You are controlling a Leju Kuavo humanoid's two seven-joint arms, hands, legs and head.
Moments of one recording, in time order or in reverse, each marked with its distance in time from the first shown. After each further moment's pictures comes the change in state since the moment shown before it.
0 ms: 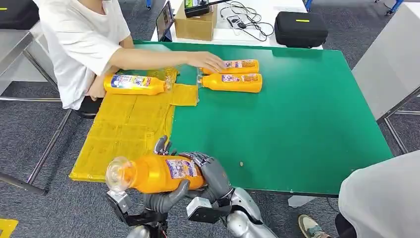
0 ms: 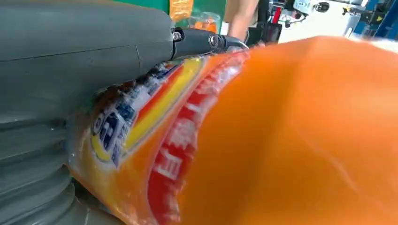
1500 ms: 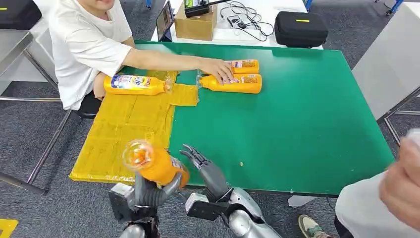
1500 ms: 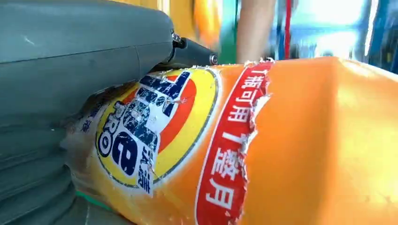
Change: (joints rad) left arm 0.012 -0.019 0.123 0.016 -0.304 0.274 0.094; right arm 0.002 -0.031 0.018 -0.006 -0.055 0.081 0.097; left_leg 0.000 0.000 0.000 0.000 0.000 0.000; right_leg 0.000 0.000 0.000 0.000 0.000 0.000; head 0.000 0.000
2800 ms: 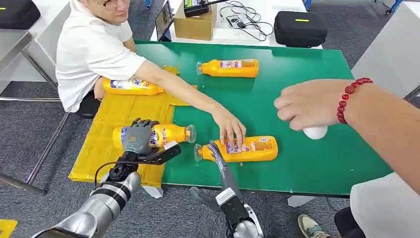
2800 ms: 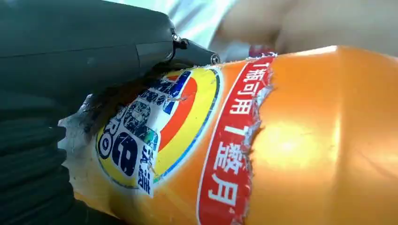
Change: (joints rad) left arm -0.612 0.096 0.197 0.853 -1.278 0.094 0.542; right arm 0.167 0.085 -0.204 -0.060 -0.295 0.033 -0.153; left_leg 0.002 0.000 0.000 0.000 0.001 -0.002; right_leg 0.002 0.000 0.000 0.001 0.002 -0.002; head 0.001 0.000
